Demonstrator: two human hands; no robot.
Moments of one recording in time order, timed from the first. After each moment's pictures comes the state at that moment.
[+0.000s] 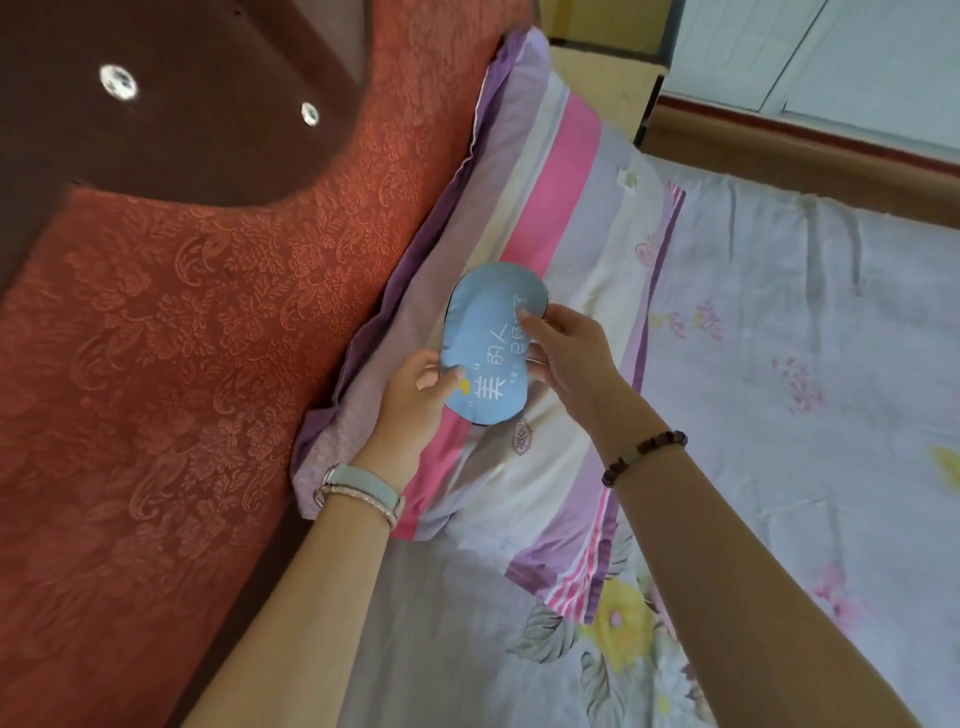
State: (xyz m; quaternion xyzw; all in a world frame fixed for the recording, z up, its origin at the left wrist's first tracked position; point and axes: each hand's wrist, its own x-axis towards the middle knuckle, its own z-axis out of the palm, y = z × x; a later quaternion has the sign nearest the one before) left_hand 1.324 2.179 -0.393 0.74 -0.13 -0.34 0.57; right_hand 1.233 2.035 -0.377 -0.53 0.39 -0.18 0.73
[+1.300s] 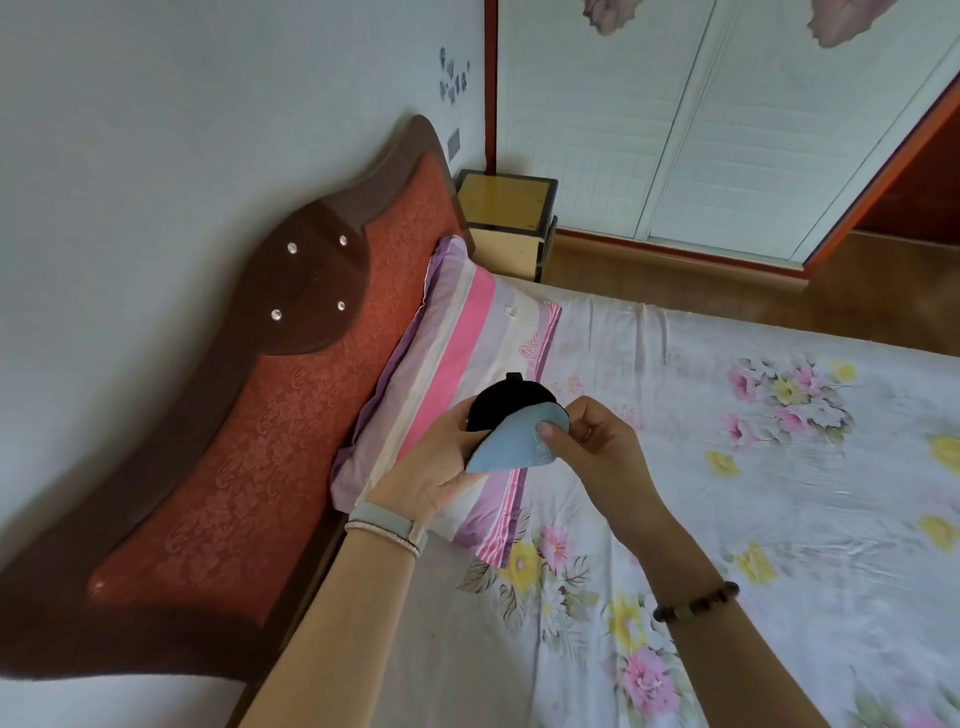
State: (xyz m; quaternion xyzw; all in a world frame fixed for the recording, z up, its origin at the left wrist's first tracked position) left_hand 1.134 2.226 -0.070 0.42 -0.12 -0.61 0.67; right_hand 0.977 2.144 -0.054 -0.63 0.34 -0.28 0.64
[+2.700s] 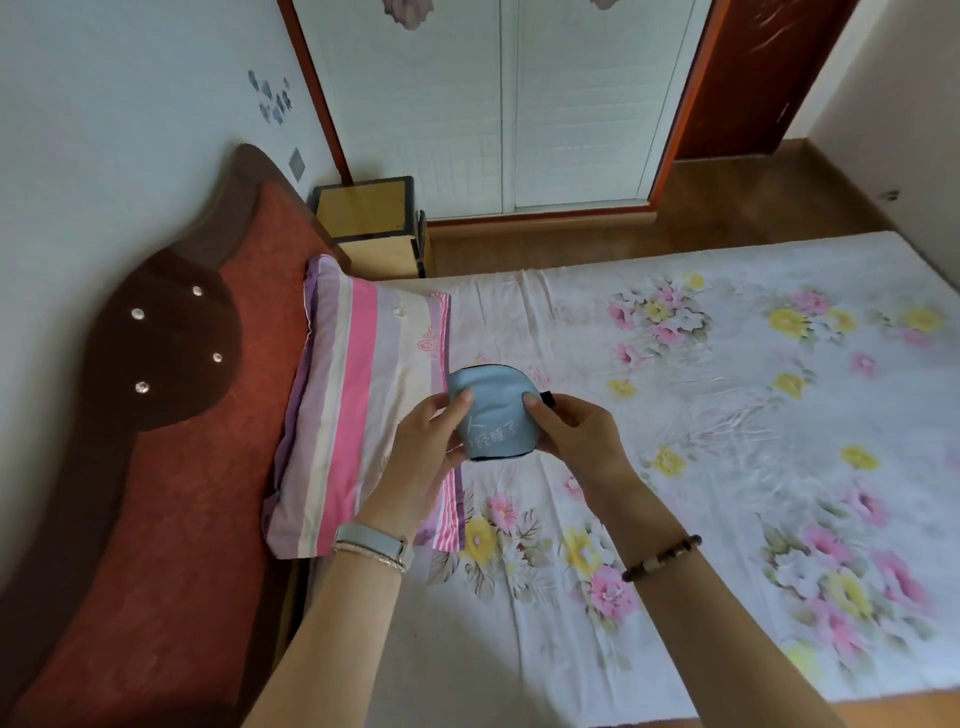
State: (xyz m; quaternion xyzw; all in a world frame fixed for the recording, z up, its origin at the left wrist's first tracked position) left_hand 1.054 2.212 -0.053 0.58 -0.20 -0.55 0.57; right_hand 0.892 2.152 -0.055 -0.43 0.50 -0.37 0.66
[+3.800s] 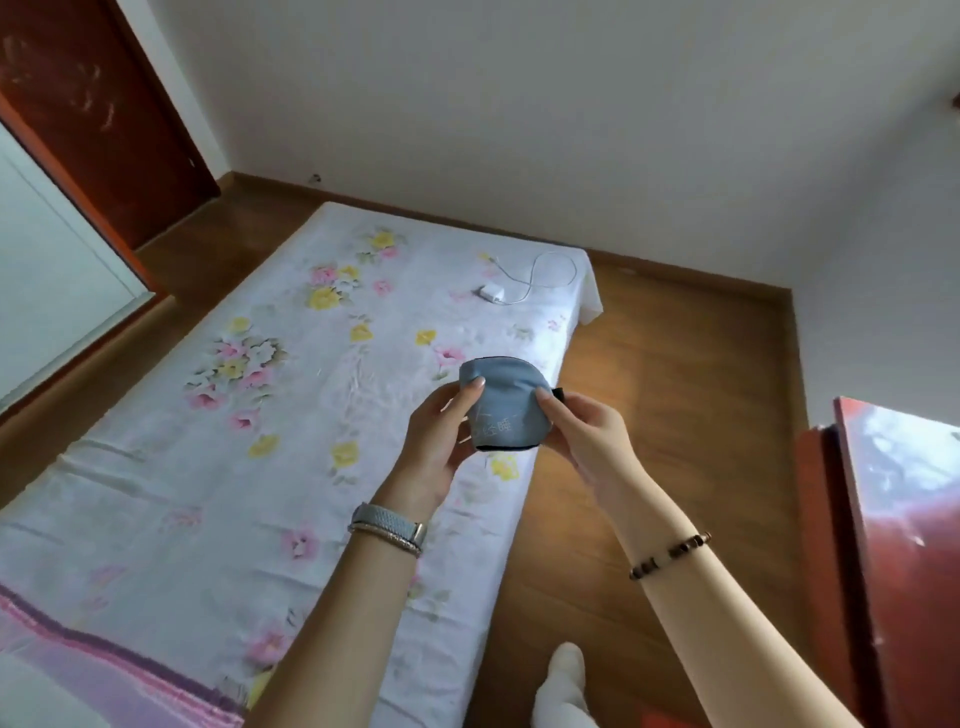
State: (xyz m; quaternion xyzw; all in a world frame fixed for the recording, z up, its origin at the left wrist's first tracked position) left_hand 0.704 2.273 -0.030 0.34 -0.47 -0.80 0.19; right_hand 0.592 2.407 -0.028 -0.10 0.61 -0.70 0.35
